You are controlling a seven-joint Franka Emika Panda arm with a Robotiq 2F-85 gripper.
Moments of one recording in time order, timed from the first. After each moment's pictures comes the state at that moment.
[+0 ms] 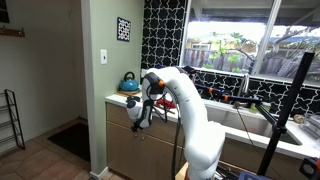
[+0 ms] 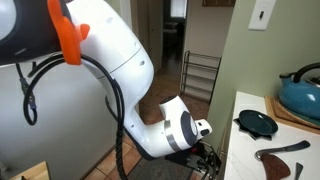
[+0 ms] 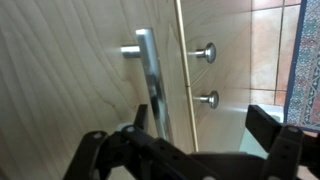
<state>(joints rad) 0.03 0.64 -0.35 -2.00 -0.99 2.87 0.57</state>
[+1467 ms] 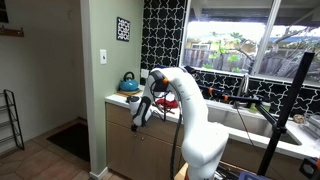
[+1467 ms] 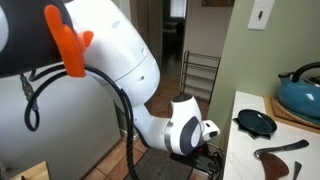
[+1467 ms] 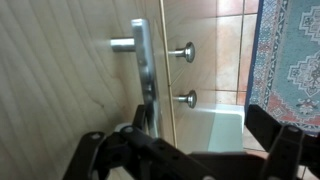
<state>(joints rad) -0.13 0.63 -0.18 -2.00 -0.61 2.86 0.08</state>
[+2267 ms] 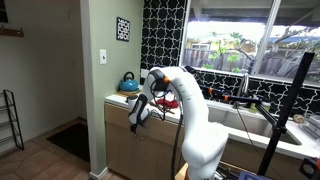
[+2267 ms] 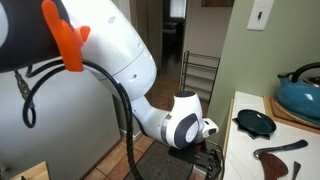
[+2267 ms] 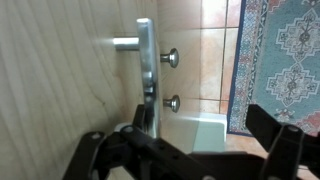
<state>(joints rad) -0.12 0.61 -0.16 -2.00 -0.44 2.78 -0.11</state>
